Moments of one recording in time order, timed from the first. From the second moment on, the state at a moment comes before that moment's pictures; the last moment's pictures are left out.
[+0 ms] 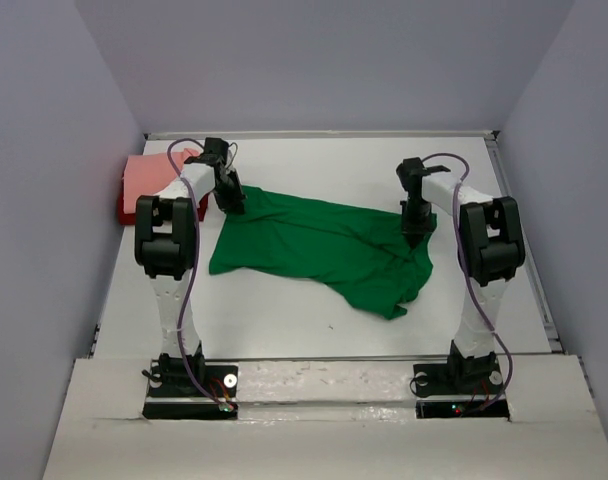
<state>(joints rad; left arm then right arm) -0.11 2.12 1.63 -0.65 0.15 -0.41 0.19 2.02 1.46 -0.91 0.19 0.36</state>
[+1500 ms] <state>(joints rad) -0.20 1.72 1.52 -0.65 -0.16 -0.41 0.09 1.88 1.82 -0.99 0.05 0.23</state>
